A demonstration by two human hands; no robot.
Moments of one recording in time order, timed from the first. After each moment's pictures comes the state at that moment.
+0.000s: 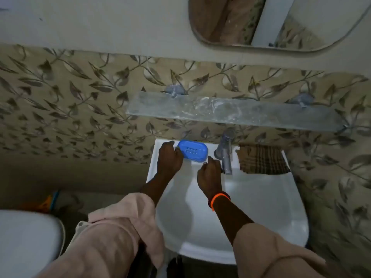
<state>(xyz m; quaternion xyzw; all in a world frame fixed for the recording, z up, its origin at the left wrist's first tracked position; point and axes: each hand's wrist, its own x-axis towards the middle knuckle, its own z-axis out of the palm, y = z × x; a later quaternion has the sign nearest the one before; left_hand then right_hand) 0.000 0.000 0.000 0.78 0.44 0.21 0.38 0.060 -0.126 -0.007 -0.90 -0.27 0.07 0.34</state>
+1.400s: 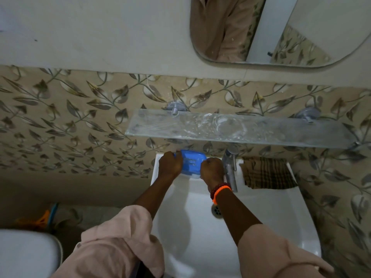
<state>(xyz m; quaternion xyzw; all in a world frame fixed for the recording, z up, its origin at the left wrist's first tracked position) 0.020 0.030 0.028 0.72 0.50 0.15 0.45 0.104 -0.068 0.029 -0.84 -0.07 0.22 0.49</state>
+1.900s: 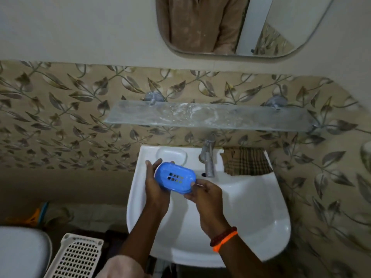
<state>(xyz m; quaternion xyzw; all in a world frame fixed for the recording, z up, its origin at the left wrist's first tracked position) -0.033 -0.084 0.033 0.26 0.38 0.34 0.82 0.026 -0.200 0.045 -0.67 0.00 0.28 0.68</state>
